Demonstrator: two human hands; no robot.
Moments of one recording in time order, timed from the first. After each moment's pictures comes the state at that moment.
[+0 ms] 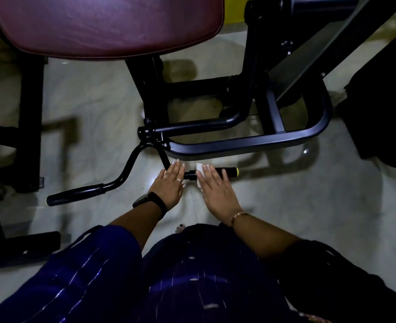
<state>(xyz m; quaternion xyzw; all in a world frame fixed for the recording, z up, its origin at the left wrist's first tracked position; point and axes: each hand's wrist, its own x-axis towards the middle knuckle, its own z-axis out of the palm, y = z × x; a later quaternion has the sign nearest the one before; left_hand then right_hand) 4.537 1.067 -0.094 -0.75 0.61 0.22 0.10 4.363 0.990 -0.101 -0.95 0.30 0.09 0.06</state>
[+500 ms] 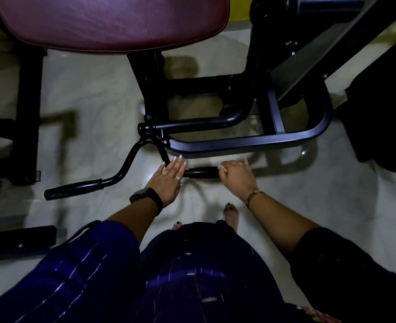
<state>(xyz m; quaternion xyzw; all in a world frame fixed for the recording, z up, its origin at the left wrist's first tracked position) 4.545 1.070 -0.096 -0.73 0.64 0.19 0.11 4.355 0.924 -0.080 -0.89 0.41 0.11 0.18</state>
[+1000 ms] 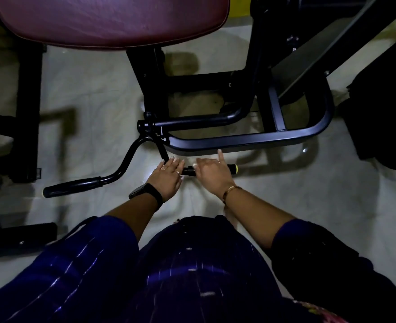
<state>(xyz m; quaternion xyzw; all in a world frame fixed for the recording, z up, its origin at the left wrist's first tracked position) 4.544 1.062 -0.094 -0.74 0.62 0.22 0.09 4.407 0.952 -0.079 -0.93 0.32 0.12 0.12</state>
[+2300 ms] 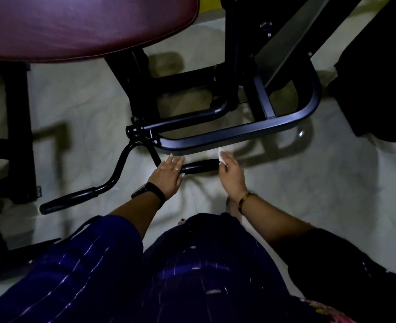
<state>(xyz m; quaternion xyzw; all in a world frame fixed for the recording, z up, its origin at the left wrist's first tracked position) 4.534 1.045 -0.093 -0.74 0.62 0.27 0.03 4.343 0.953 -0.098 -0.66 0.56 -0.17 0.47</state>
